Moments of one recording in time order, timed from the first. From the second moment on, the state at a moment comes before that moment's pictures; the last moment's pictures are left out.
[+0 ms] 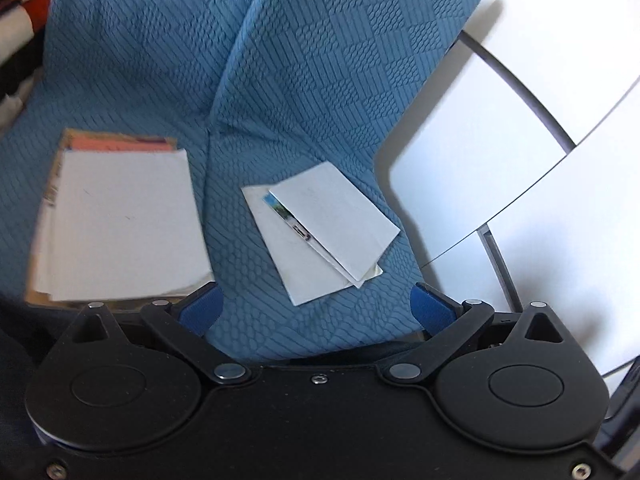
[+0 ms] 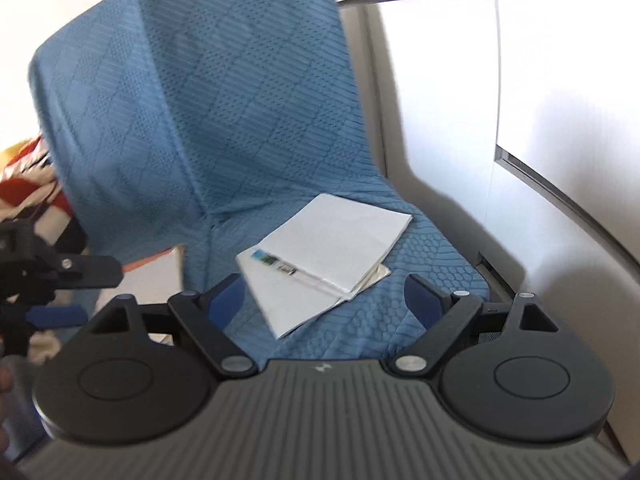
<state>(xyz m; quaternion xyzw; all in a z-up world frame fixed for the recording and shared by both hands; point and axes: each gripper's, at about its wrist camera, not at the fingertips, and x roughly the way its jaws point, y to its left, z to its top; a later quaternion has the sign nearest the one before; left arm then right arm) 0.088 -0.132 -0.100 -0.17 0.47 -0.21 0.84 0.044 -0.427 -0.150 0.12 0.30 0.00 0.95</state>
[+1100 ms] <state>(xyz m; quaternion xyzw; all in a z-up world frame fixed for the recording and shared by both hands) 0.240 -0.262 -0.289 -0.33 0.55 -0.22 0.74 0.212 -0.522 -0.298 0.41 0.35 -0.03 0.84</state>
